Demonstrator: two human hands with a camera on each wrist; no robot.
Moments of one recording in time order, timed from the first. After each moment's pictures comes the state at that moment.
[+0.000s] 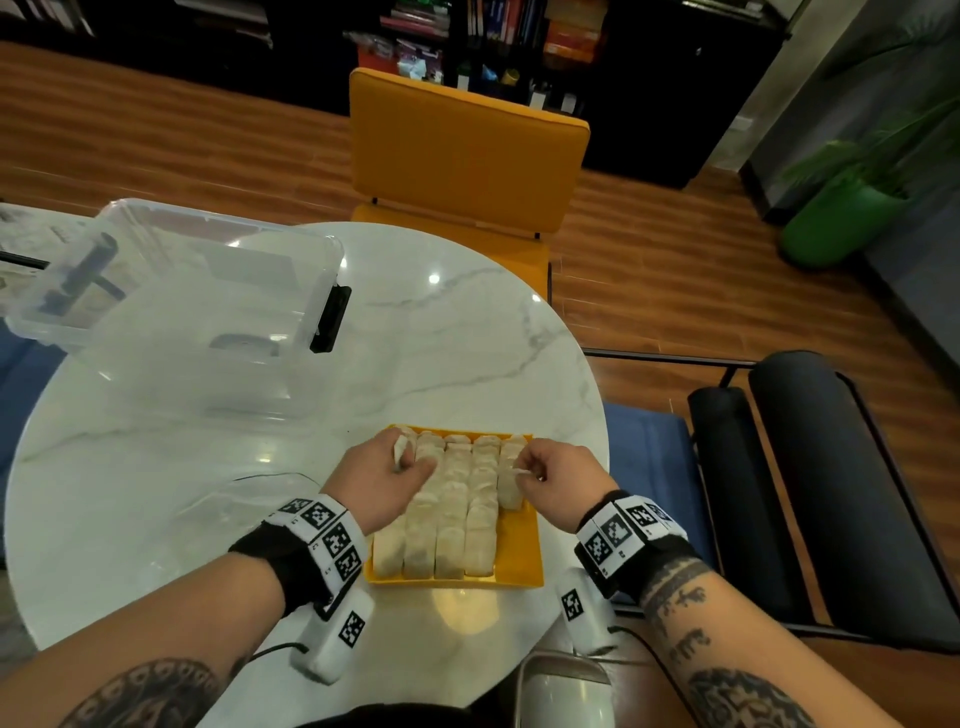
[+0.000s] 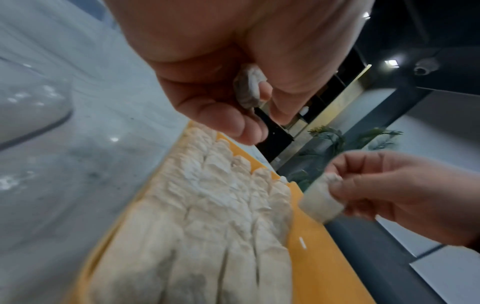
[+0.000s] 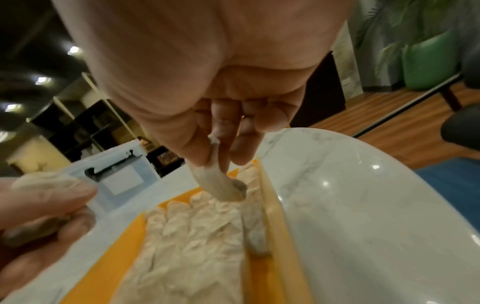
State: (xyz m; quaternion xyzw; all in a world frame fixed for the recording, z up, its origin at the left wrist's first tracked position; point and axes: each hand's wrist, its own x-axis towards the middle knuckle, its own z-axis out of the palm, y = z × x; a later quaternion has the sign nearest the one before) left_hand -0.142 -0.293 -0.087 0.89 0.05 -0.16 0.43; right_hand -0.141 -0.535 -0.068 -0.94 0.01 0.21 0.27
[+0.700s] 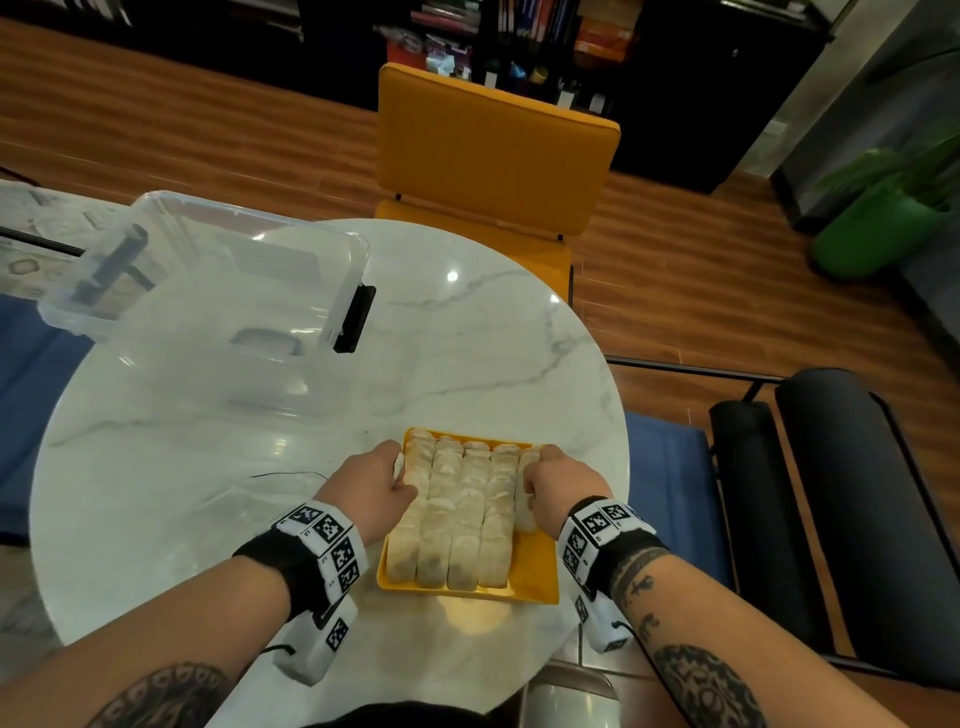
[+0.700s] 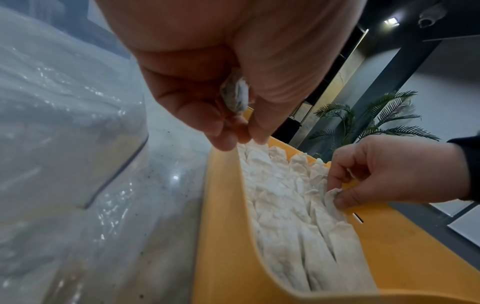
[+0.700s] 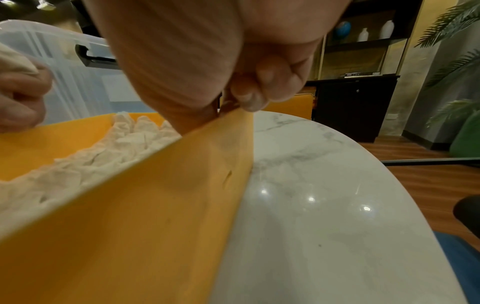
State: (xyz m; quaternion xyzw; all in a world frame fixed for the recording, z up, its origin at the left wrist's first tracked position) left_hand -0.137 -0.268 -0.114 0.93 0.04 -0.20 0.30; right_hand -0.118 -0.514 -0.100 -0.96 -0.06 0.27 -0.01
